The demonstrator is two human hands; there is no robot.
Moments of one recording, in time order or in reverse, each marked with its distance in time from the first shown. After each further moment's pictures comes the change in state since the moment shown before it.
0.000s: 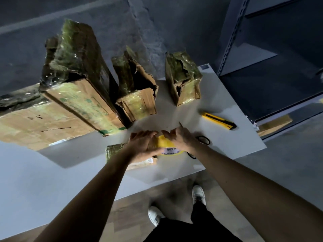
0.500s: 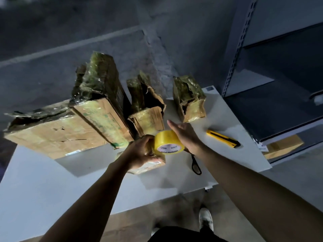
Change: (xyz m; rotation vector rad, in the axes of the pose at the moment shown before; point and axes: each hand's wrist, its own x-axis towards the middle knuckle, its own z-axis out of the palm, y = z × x) left_hand -0.029 -0.007 -0.034 -0.313 0.241 -0.032; right_hand -0.007 -0.054 -0.055 0.615 0.155 -0.064
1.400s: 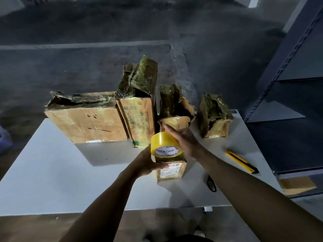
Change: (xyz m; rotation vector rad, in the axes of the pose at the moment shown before) left_hand -0.040 -0.051 0.001 -0.439 0.096 -0.102; right_hand -0.002 -0.058 0.082 0.020 -0.290 -0.091
